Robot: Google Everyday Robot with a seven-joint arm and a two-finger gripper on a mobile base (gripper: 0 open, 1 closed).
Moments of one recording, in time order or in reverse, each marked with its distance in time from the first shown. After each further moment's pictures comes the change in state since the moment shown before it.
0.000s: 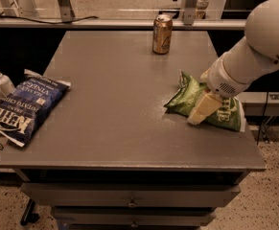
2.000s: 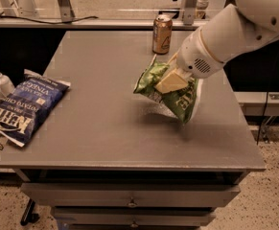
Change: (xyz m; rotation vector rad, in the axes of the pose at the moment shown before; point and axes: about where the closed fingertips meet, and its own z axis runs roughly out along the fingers) arm -0.121 0.046 -0.041 -0.147 -0.271 -0.040
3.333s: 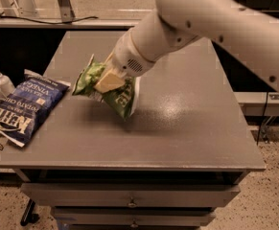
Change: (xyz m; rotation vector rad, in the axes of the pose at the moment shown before) arm -0.114 0.032 0.093 -0.139 -0.147 -0.185
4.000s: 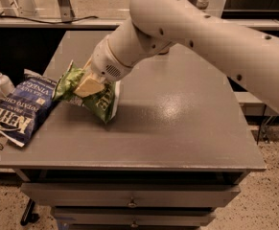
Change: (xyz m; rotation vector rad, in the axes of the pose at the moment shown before) arm -0.031 0.008 0.047 -0.063 -0.052 -0.056
